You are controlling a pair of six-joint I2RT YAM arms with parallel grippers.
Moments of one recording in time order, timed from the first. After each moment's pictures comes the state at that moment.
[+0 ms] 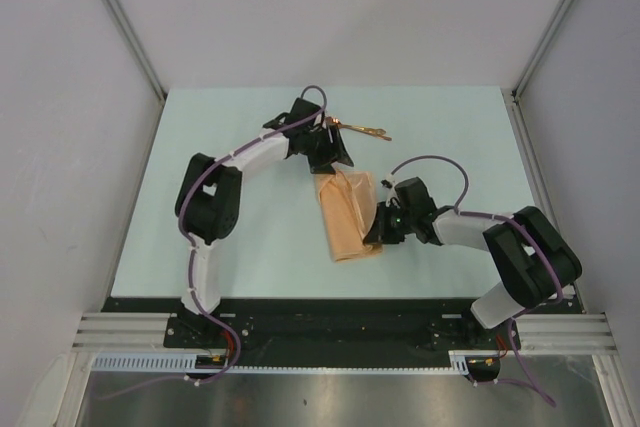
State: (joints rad) left arm -0.48 2.12 1.64 -0.44 0.40 -0.73; right arm 0.52 1.55 0.61 0.05 -0.41 0.57
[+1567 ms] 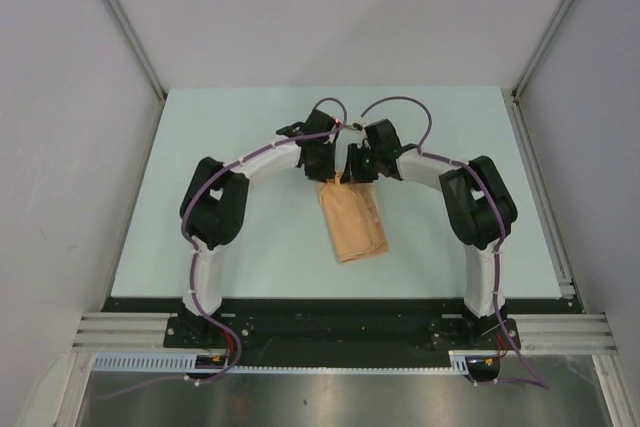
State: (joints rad) left arm -0.57 2.08 1.60 -0.58 0.04 -0.49; right arm 0.48 2.02 1.34 -0.14 -0.33 0.40
